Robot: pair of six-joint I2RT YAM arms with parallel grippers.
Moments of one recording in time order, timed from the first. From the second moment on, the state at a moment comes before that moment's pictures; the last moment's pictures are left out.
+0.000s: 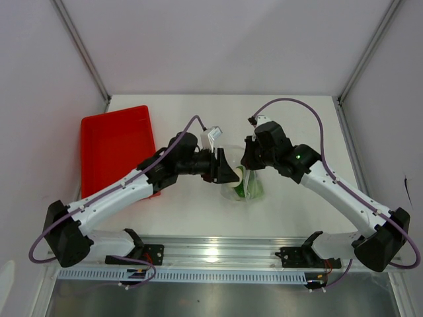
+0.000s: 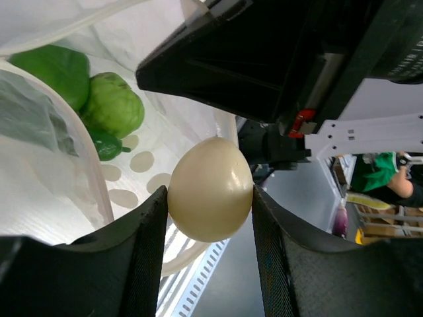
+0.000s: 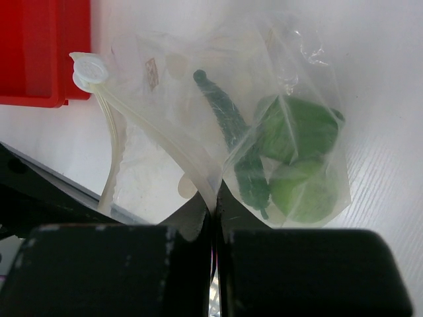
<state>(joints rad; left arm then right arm) -0.80 1.24 1.02 -0.22 0.47 -0.68 0.72 1.28 1.24 -0.67 0.04 0.49</state>
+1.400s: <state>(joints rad) -0.82 1.05 0.97 -0.38 0.11 -0.56 0.72 1.20 1.20 -0.66 0.03 0.49</state>
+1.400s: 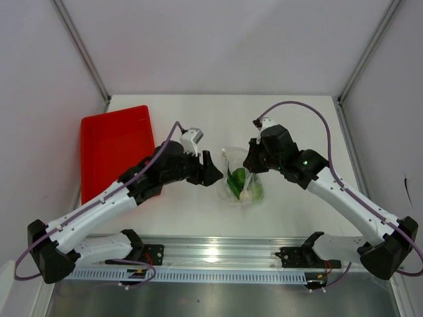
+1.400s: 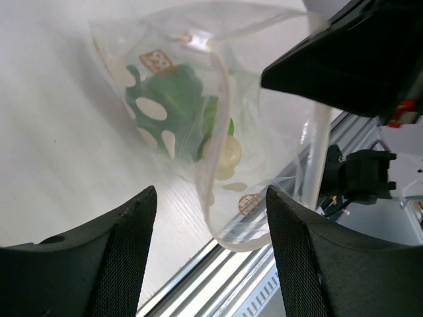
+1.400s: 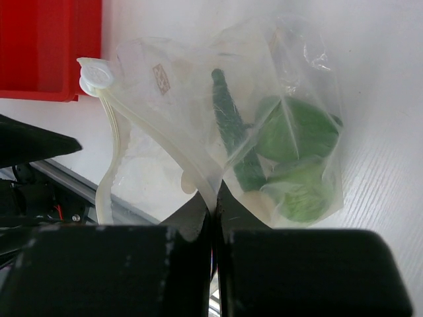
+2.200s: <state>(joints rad) -0.83 1.23 0.96 -0.31 0.19 -0.57 0.72 1.20 1.21 -0.71 0.00 0.48</state>
